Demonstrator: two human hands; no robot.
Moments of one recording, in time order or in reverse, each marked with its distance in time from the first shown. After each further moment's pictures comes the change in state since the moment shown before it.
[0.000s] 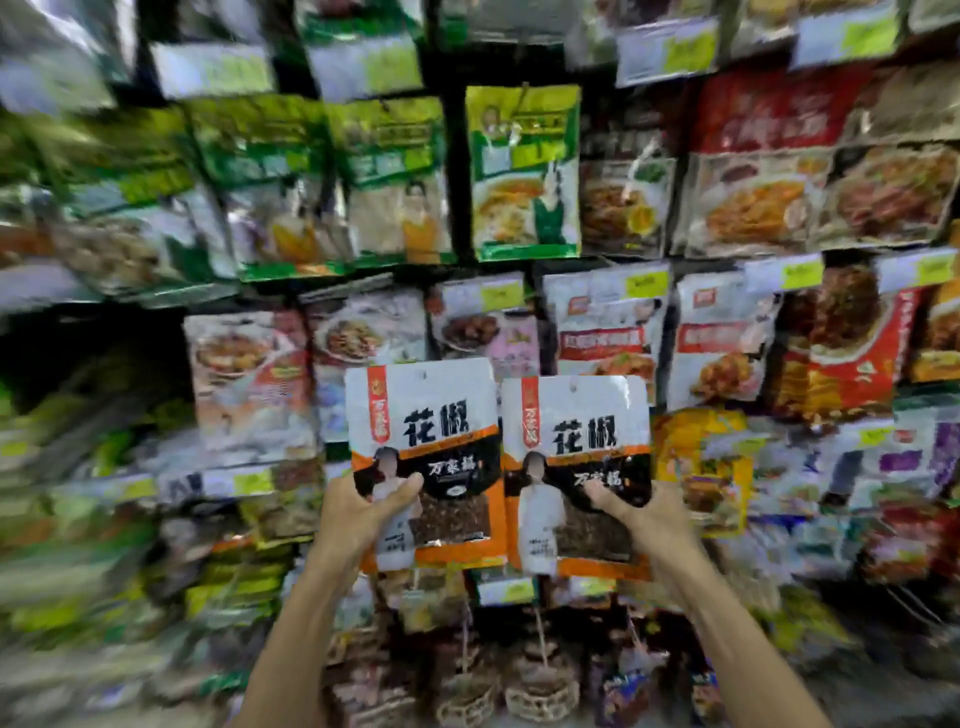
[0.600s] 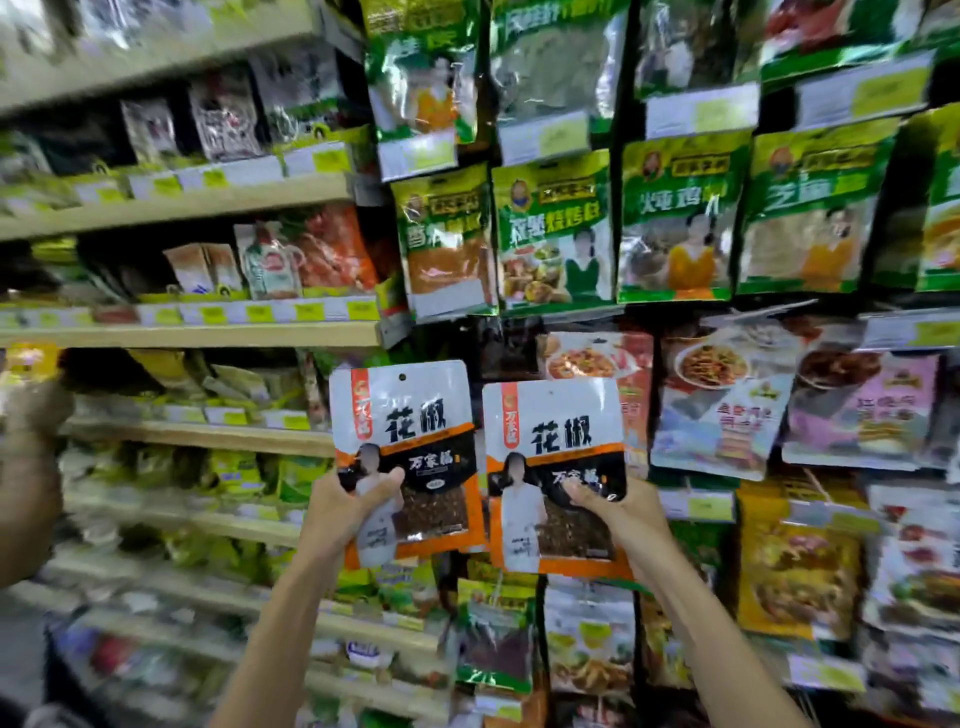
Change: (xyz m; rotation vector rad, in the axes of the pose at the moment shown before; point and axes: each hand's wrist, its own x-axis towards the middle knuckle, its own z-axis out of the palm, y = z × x) left_hand 0.014 -0.069 -0.423 0.031 0.274 -0.017; right_hand -0.086 -0.077 0.410 0.100 -0.375 -0.093
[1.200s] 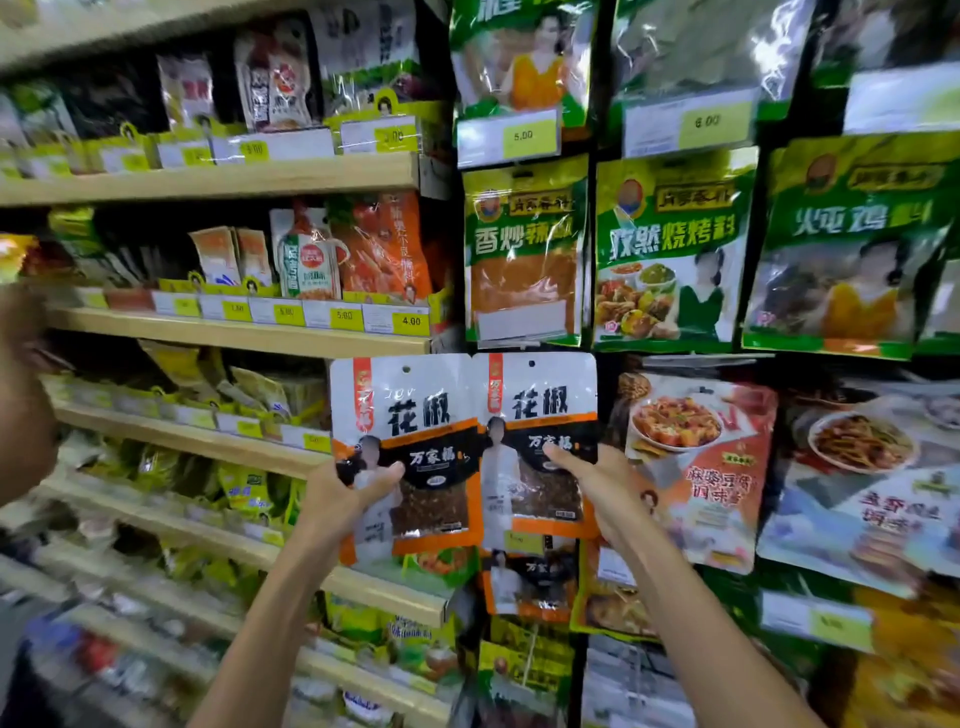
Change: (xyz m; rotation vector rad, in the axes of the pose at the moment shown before) left_hand 0.110 -0.028 -0.032 -0.045 0.087 0.037; right_hand 0.151 -0.006 0.109 0.094 -0.090 0.041
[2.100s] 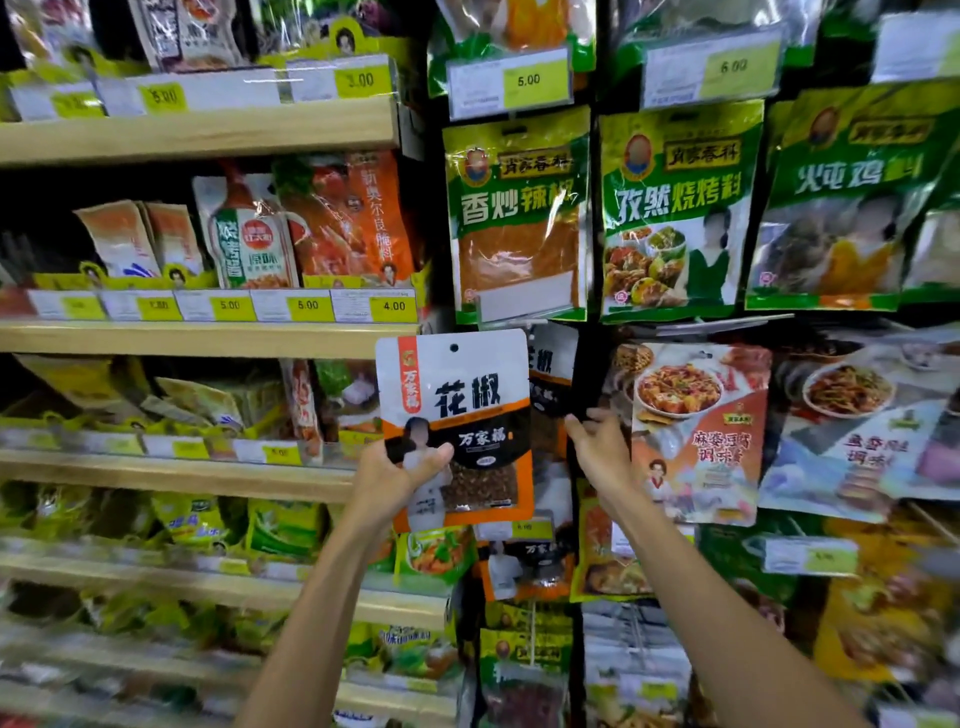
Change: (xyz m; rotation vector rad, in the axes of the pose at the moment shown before) left_hand 0.059 -0.024 0.032 -0.090 -0.290 0.098; right_hand 0.040 0.029 0.021 -0.301 0.388 -0.015
